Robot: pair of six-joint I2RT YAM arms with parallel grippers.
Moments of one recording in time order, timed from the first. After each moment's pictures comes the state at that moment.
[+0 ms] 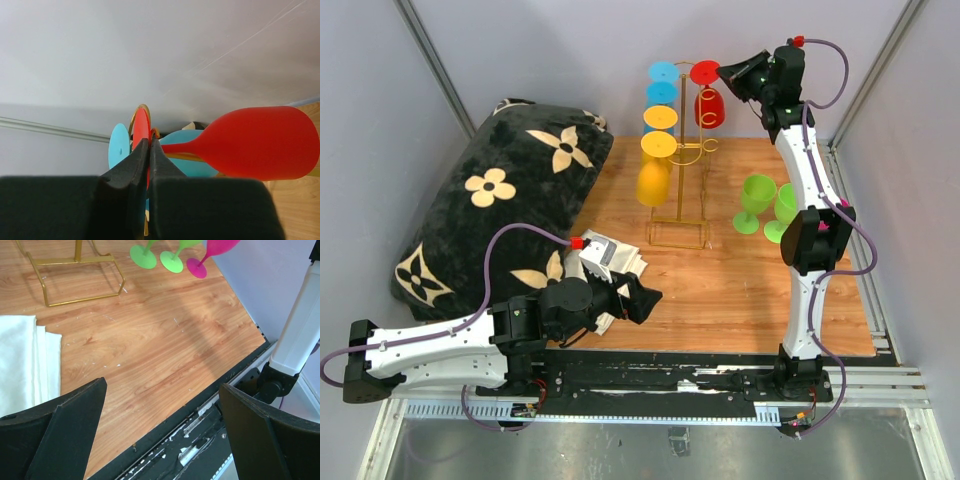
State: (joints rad) left arm -1.30 0.82 0.71 -0.16 -0.53 -0.63; right arm 0.11 2.21 2.35 -0.22 -0.27 1.05
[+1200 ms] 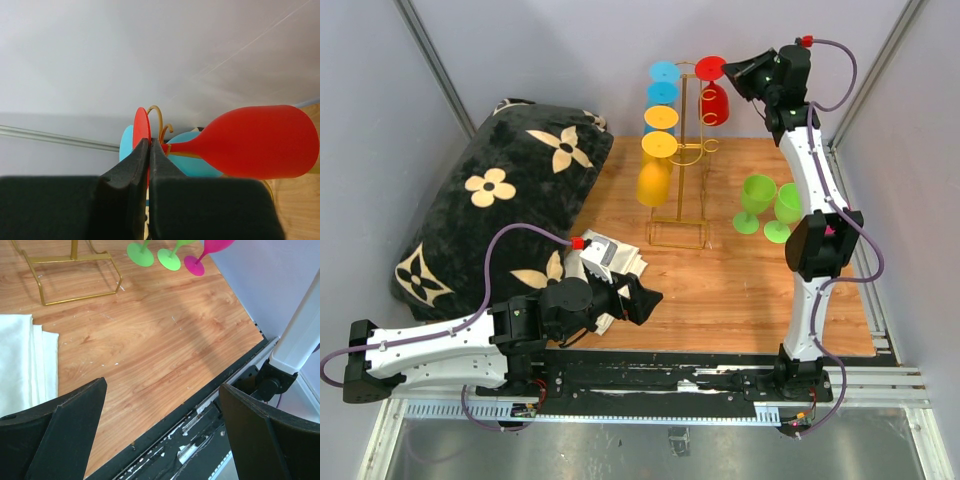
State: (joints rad) left arm -1.30 0.82 0.71 -0.16 -0.51 -0.64; right arm 0.11 2.14 2.28 -0.20 -0.22 1.08
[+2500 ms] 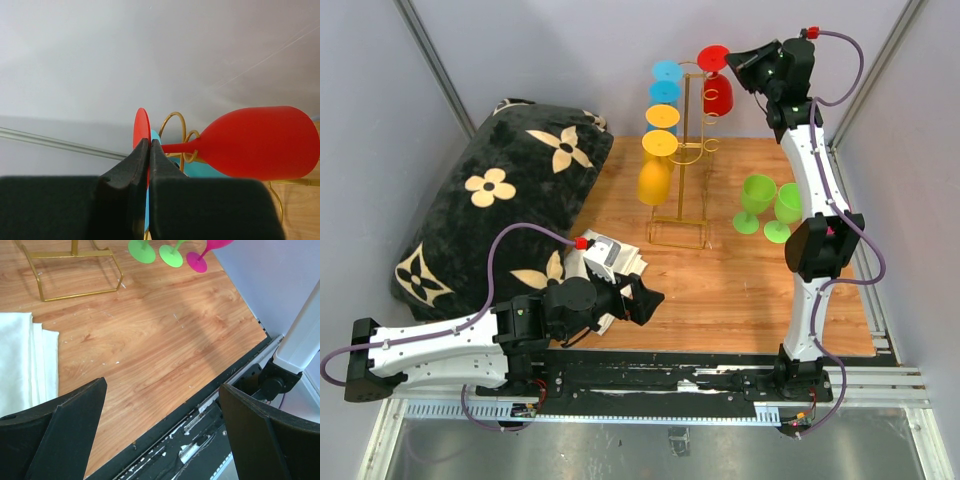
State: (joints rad) left arm -1.30 0.84 0.71 -0.16 -0.51 -0.63; right arm 0.12 2.12 2.31 -0.20 -0.18 1.07
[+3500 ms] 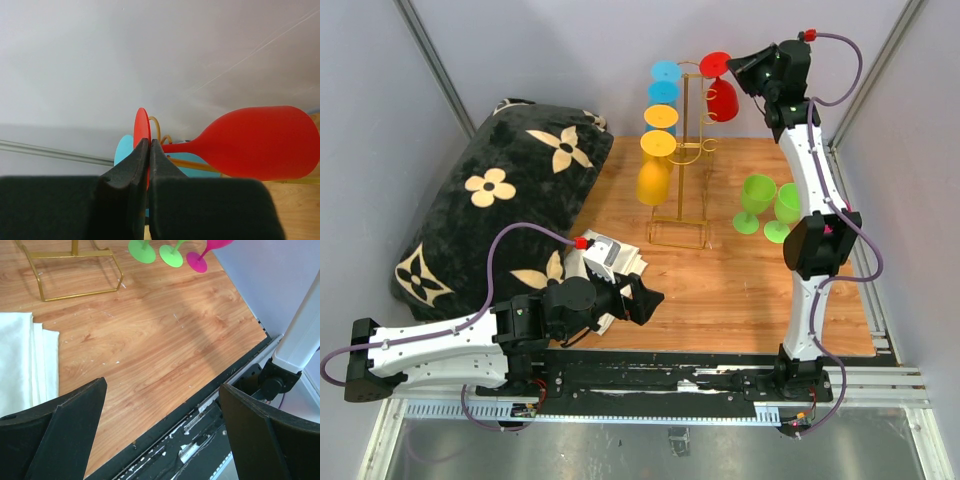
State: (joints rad) left arm -1.30 0.84 0.71 -0.17 -0.51 -0.64; right arm 0.12 2.14 2.33 -0.25 -0.13 1.01
